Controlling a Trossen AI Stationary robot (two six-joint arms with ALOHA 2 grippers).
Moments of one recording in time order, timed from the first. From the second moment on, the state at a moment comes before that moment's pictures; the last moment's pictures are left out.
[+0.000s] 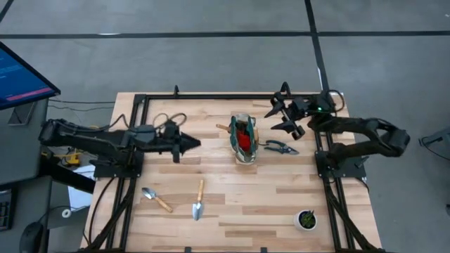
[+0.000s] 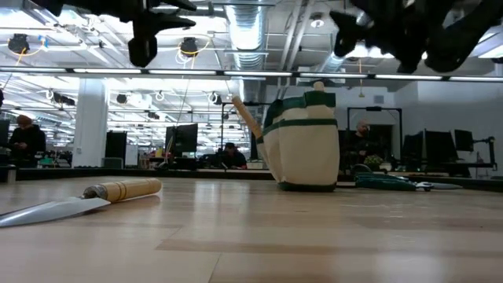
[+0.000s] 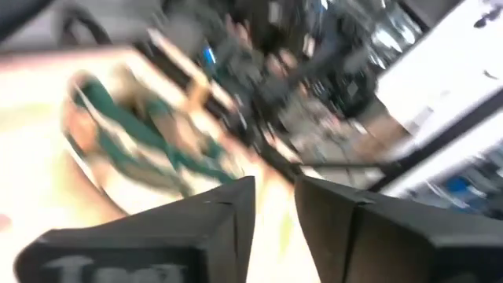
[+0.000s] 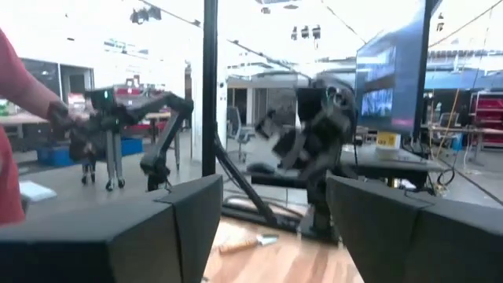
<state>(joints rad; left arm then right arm) -0.08 0.89 0.56 0.19 -0.19 -0.73 -0.67 1.22 0.48 1.23 -1.09 0.40</state>
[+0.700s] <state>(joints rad) -0.26 0.99 0.56 -0.11 -0.03 -1.42 -0.32 1.00 0.96 -0.19 -0.36 -0.07</state>
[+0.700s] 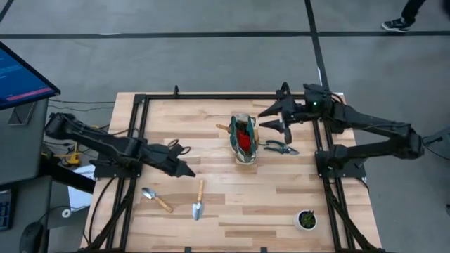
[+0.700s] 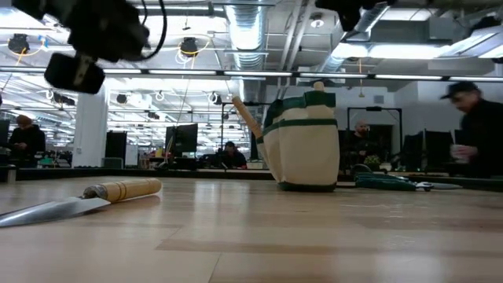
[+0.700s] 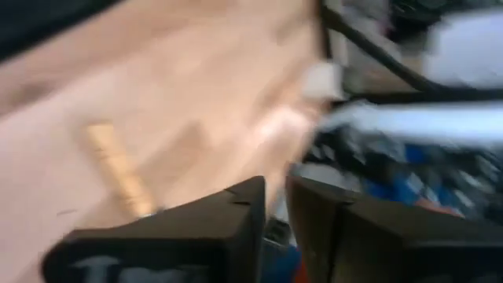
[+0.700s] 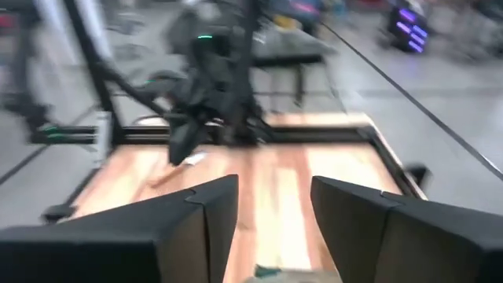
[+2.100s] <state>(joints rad) -0.32 1.52 0.93 -0.55 -0.25 -1.76 -0.21 1.04 0.97 -0.46 -0.18 -0.05</state>
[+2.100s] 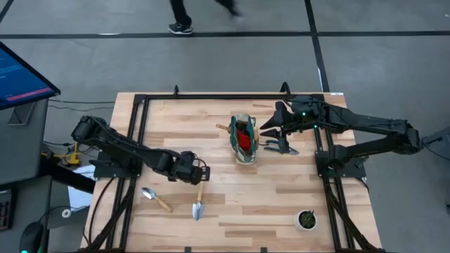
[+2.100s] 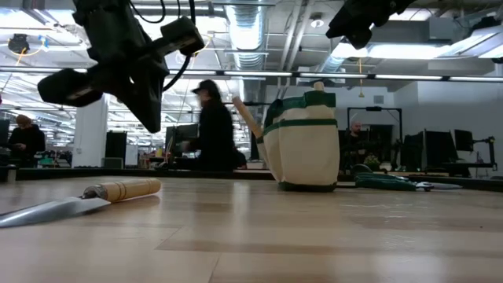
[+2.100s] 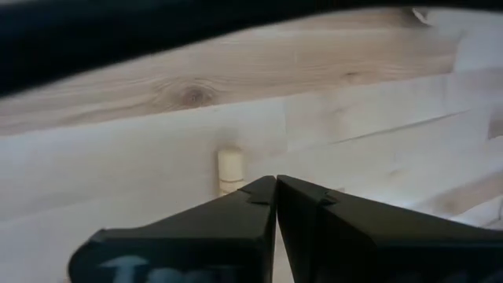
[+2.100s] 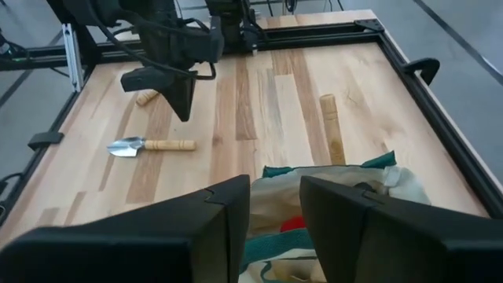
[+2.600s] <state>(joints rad) -0.33 1.51 0.93 -0.45 -0.19 -1.60 -0.21 1.04 0.97 -0.47 -0.19 -0.08</state>
